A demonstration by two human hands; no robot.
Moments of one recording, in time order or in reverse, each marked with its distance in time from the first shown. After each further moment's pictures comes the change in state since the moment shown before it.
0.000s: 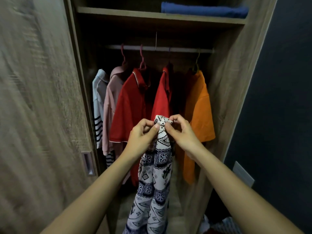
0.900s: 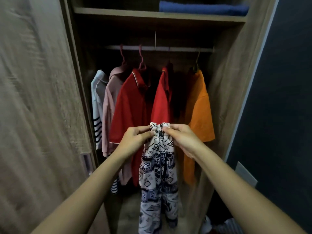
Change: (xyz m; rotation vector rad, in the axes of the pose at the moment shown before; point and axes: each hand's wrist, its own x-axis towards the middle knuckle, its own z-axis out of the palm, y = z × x) left_hand 0.015 -0.013 -0.017 0.101 -0.102 -0.162; right_hand 0.008 0.000 -0.003 0.262 -0.165 0.316
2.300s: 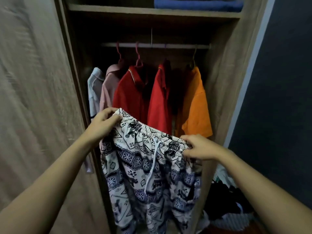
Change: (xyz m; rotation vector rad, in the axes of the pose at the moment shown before) left_hand -0.008 0.037 -0.061 0.209 0.186 0.063; right_hand -0.025 0.012 -0.071 -1.117 -0.291 -0.131
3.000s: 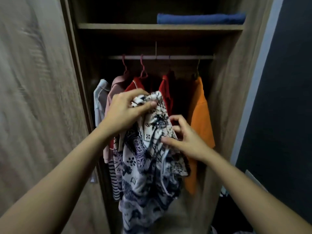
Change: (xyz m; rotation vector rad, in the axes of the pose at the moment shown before) left_hand 0.002 0.101 0.029 0.361 0.082 0.481; right_hand 0.018 -0.043 -0.016 0.623 0.324 -0.288
